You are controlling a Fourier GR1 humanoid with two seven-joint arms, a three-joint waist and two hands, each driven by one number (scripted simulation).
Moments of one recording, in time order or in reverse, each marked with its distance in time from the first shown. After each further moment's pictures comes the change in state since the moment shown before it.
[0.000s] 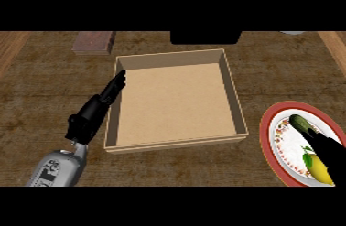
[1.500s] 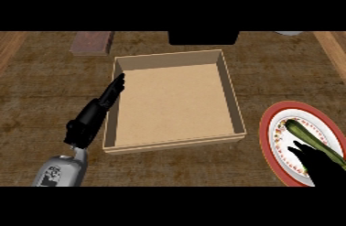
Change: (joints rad) left arm 0.050 -0.094 0.094 -0.032 -0.107 -0.101 -0.003; right arm -0.055 0.209 -0.055 0.302 0.312 0.039 -0.197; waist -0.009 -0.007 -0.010
